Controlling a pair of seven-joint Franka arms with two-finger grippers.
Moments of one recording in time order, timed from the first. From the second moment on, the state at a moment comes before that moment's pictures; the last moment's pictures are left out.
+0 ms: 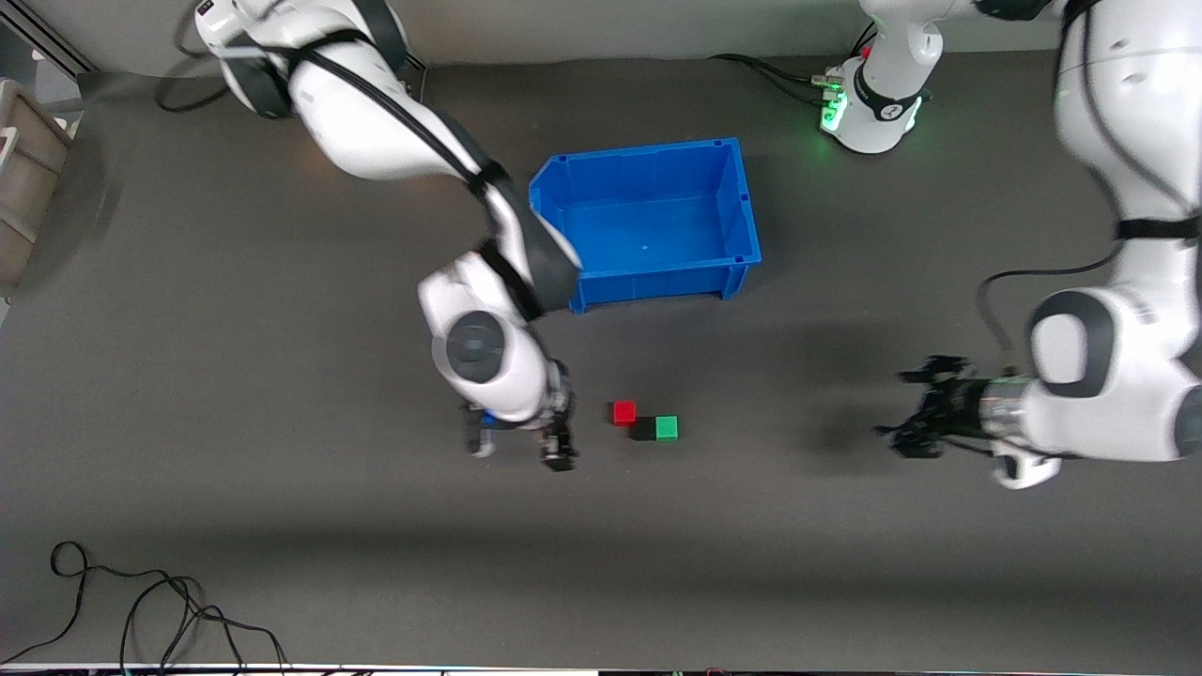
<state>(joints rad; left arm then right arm) 0.04 0.55 -0.01 -1.52 -0.37 1.75 -0.83 0.60 0.84 -0.14 -0.98 0.24 1.88 1.89</state>
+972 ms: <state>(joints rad) 0.13 0.21 -0.03 -1.52 -0.11 1.53 -0.09 0.16 0.32 -0.27 -1.18 0.20 1.31 0.40</state>
